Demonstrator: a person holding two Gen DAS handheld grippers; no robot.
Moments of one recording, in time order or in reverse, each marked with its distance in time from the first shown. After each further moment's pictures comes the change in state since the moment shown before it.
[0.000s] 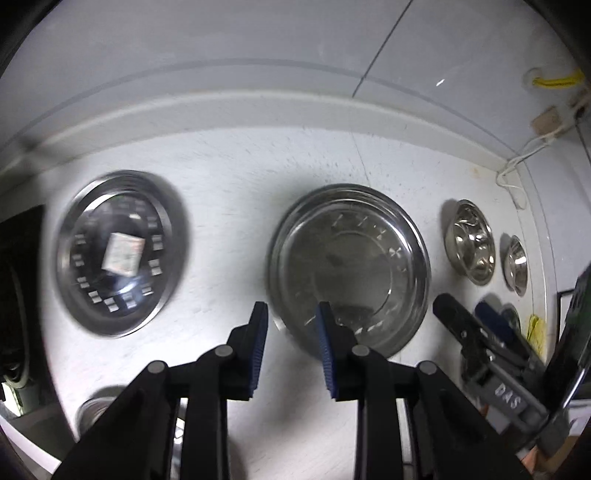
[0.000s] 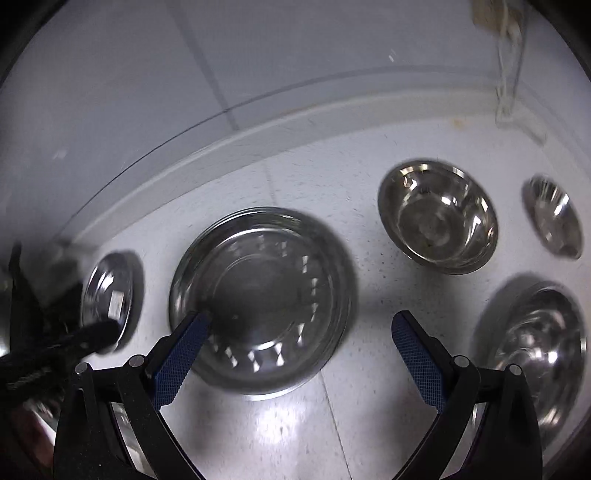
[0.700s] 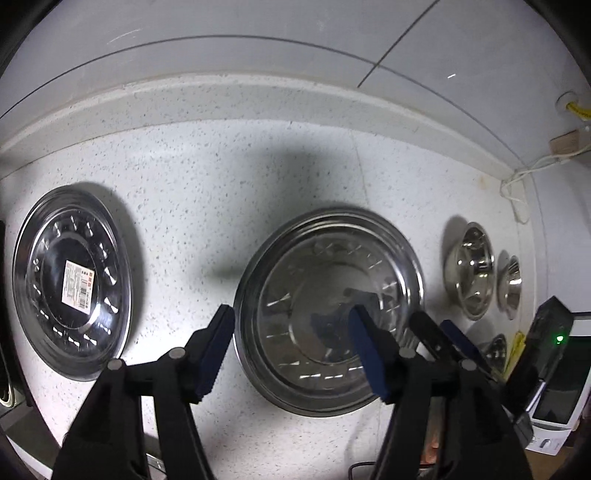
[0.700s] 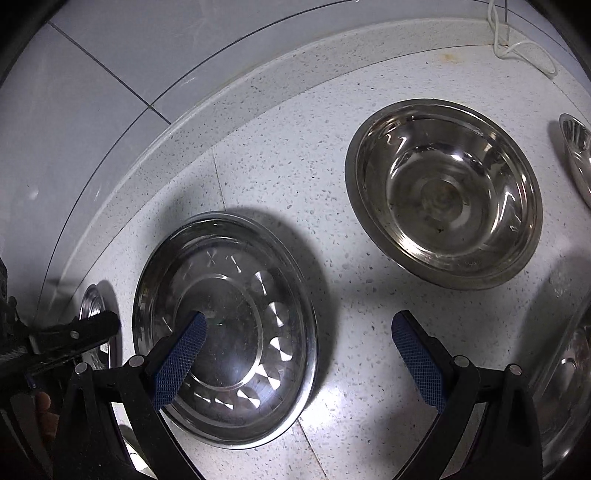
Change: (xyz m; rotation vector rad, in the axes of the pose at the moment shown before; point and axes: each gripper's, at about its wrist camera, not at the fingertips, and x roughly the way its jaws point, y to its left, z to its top) left arm 0.035 0.000 0.043 -0.031 0.091 -0.085; right arm 0.067 -0.039 0.023 0.138 0.105 0.075
